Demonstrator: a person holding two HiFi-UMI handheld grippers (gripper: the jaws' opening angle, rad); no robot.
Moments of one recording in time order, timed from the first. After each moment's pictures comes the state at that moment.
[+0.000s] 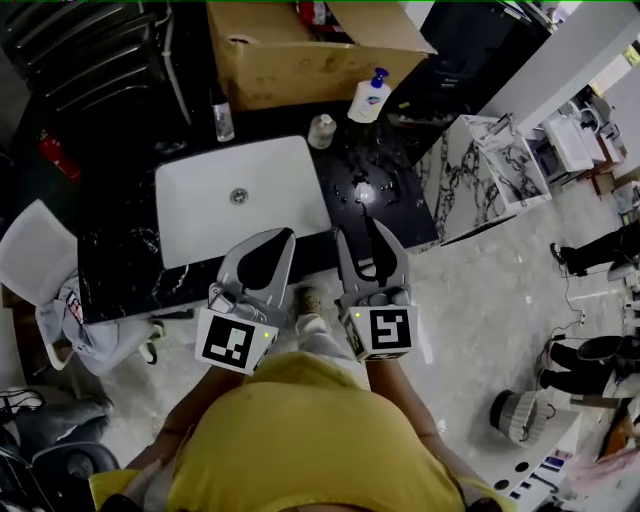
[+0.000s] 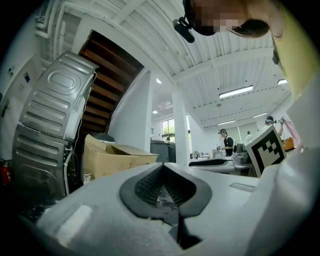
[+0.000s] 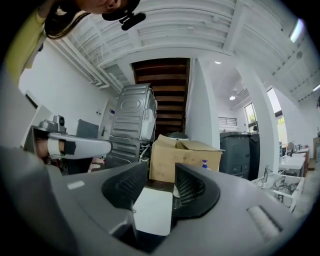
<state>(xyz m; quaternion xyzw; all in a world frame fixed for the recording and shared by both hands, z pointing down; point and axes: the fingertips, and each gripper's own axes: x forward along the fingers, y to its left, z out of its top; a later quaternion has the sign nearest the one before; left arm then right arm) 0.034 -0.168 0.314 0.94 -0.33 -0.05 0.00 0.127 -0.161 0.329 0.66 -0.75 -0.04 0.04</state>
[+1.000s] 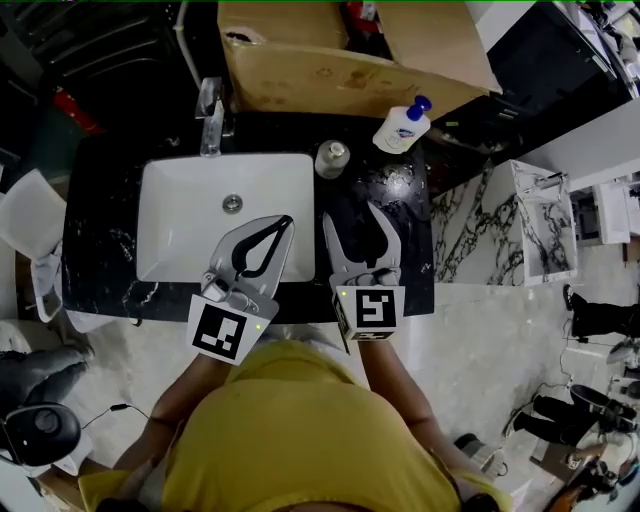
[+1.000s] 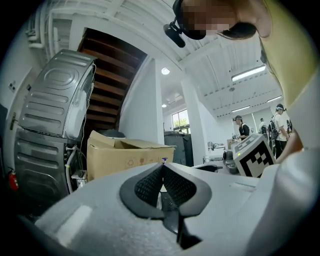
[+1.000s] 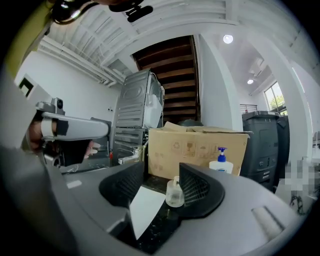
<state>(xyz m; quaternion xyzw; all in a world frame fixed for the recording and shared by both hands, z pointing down) 0.118 -0.317 0.347 0.91 -0.41 0.00 -0.01 0.202 -0.343 0.401 0.56 -0.82 0.00 0.07</state>
